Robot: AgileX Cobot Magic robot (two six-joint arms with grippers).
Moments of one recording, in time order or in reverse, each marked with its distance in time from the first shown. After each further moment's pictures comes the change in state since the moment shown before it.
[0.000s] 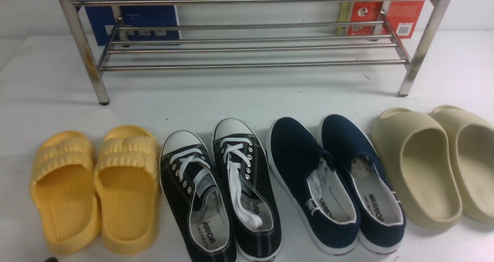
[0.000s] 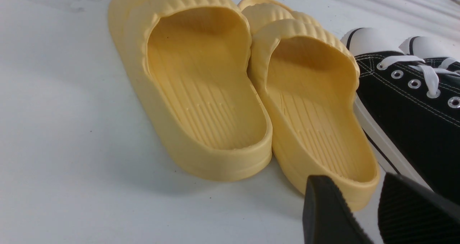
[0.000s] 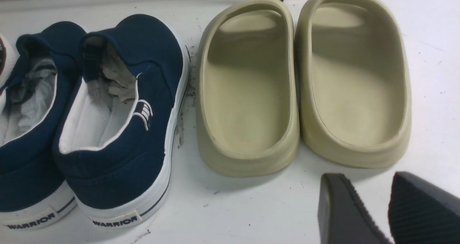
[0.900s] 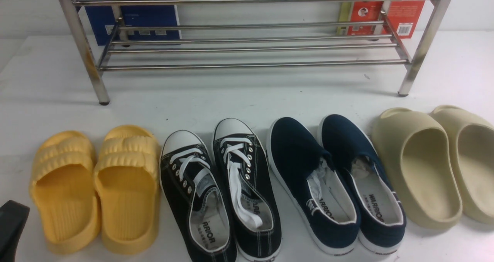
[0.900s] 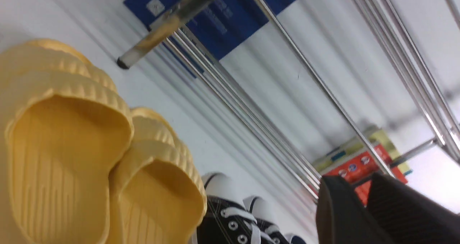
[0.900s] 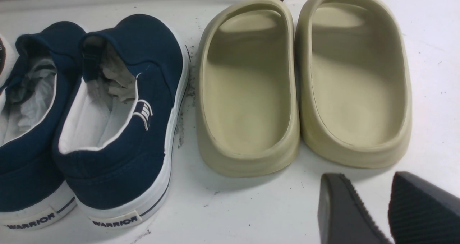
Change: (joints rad) right arm 0.000 0.000 0.000 0.000 0.000 0.000; left arm 0.000 0.077 -0.127 -0.255 -0.238 -0.307
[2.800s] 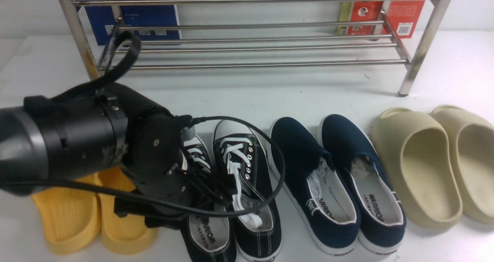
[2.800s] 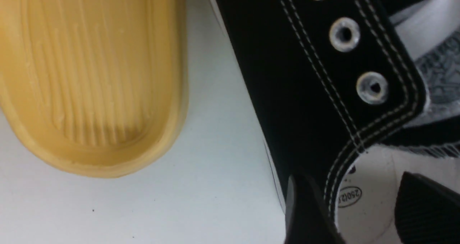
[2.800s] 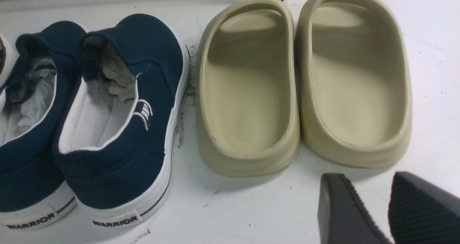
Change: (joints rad) right arm 0.000 0.000 0.000 0.000 0.000 0.000; left arm -0.570 1.463 -0.858 0.388 0.641 -0.244
